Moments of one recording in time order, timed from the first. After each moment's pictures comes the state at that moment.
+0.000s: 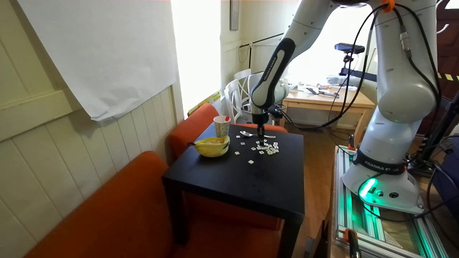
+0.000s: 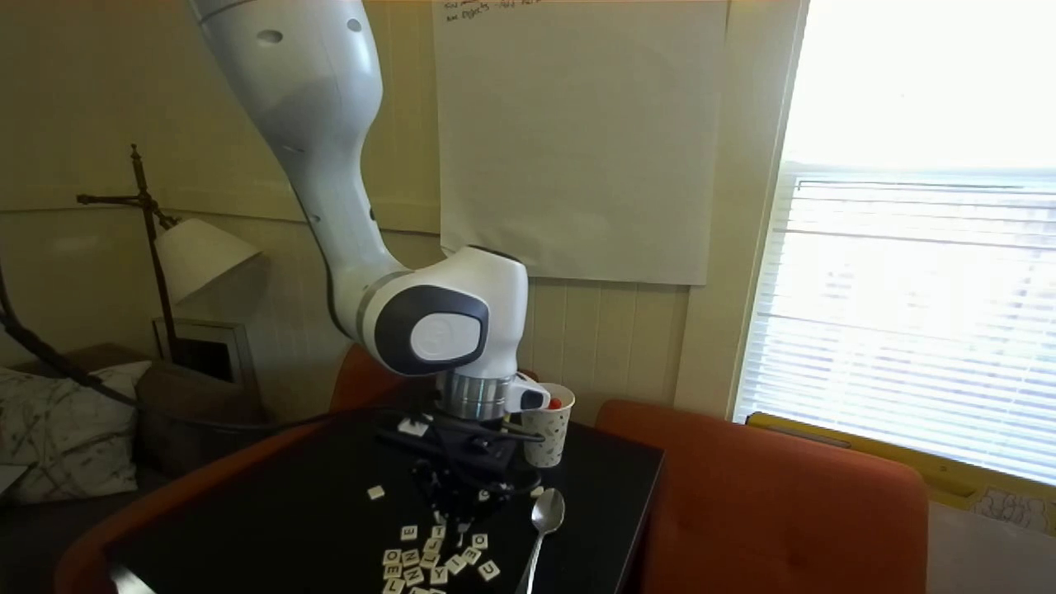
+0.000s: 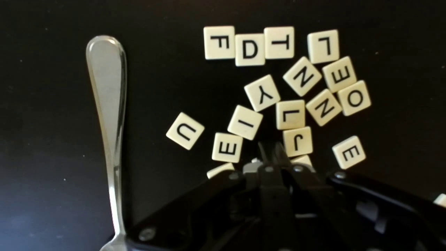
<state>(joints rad) -0.27 0.38 -0.02 -2.42 -0.03 2.64 -0.61</state>
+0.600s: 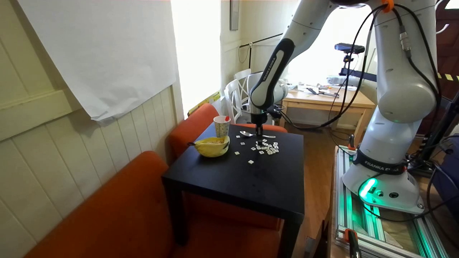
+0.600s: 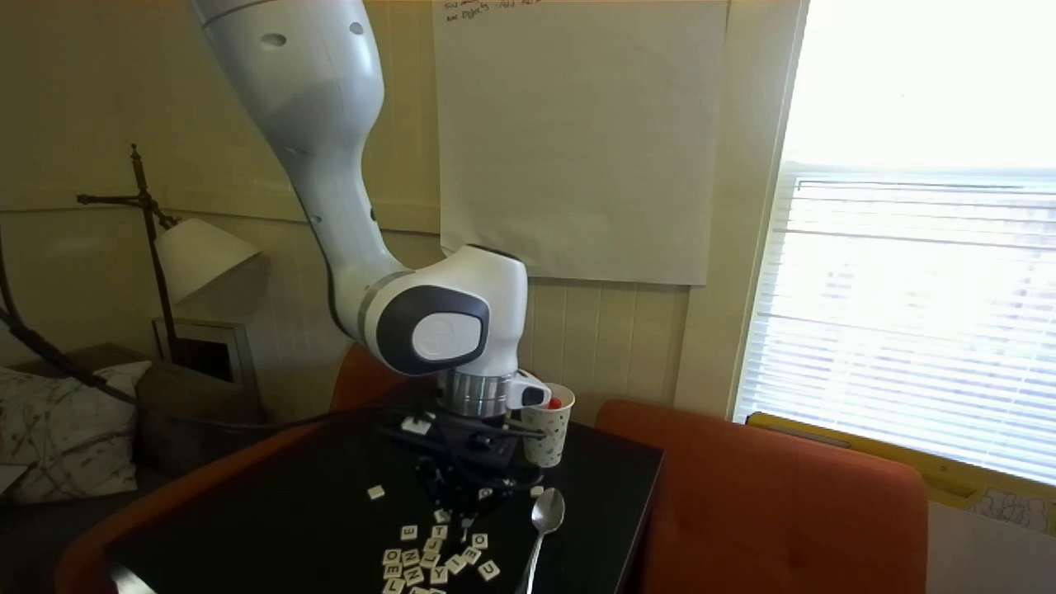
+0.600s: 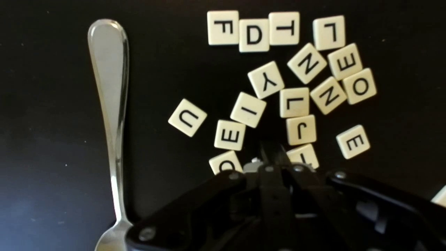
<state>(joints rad) -0.27 0.38 -0.02 -2.41 -0.03 2.66 -0.61</state>
